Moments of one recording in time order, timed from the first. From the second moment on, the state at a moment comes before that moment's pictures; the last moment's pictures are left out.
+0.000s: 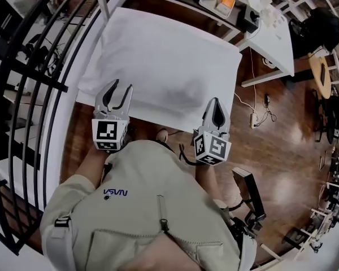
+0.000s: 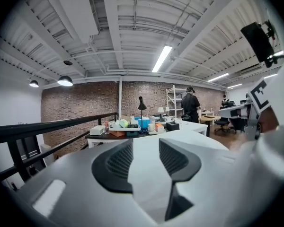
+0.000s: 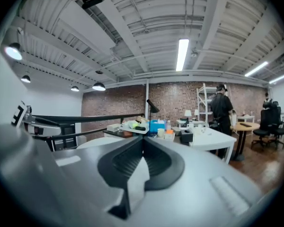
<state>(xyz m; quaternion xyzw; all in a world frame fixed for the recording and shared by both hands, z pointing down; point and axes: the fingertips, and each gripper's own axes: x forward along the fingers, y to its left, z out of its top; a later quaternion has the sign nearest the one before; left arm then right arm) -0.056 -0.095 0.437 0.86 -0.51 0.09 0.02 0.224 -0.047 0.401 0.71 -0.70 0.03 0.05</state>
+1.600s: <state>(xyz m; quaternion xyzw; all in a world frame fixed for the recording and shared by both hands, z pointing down) -0.042 -0.163 0.510 0.87 -0.42 0.25 0.00 0.231 -0.084 0.482 0.63 -0.73 0.02 0.27</state>
